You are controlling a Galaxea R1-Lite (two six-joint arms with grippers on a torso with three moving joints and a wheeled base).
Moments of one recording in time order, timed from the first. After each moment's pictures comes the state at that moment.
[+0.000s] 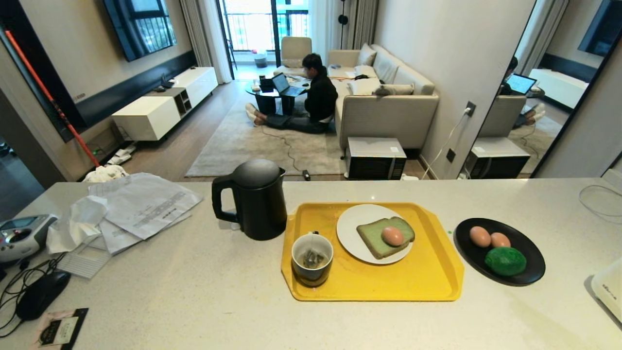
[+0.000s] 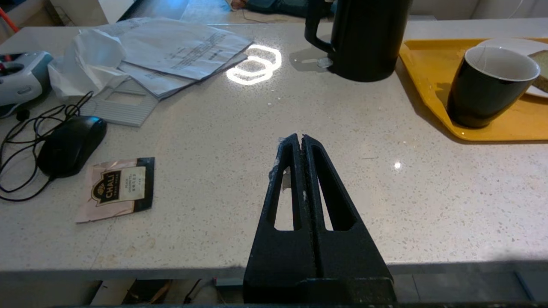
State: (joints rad) left arm 0.00 0.00 0.00 -0.01 0.00 0.00; right arm 0.00 0.00 0.00 -0.01 0.00 -0.01
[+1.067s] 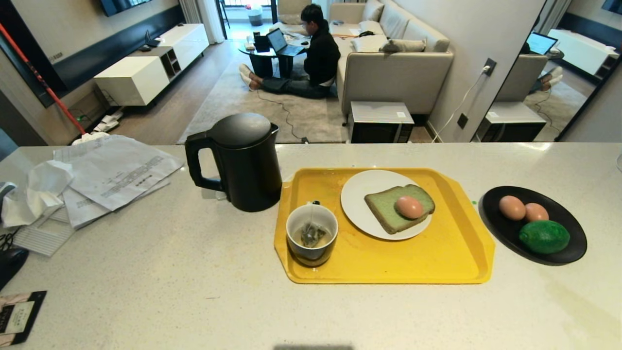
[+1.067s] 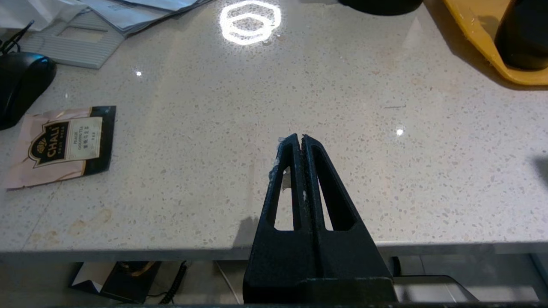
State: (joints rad) left arm 0.00 0.00 0.00 -0.01 0.00 0.00; right arm 0.00 0.00 0.00 -0.01 0.00 0.00
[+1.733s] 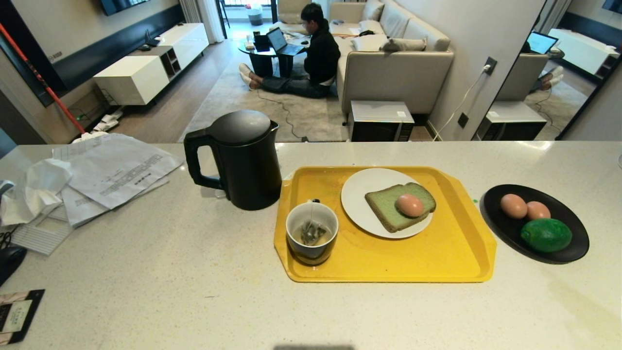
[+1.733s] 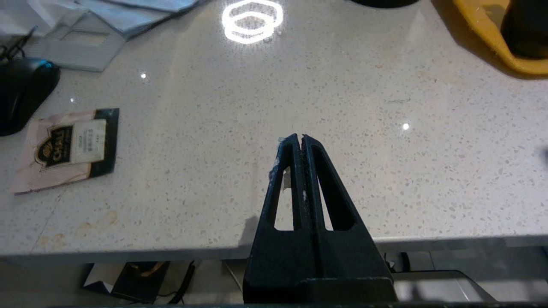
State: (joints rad) left arm 0.00 0.00 -0.01 0.00 0.00 0.03; right arm 0.00 0.00 0.00 -0.01 0.00 0.00
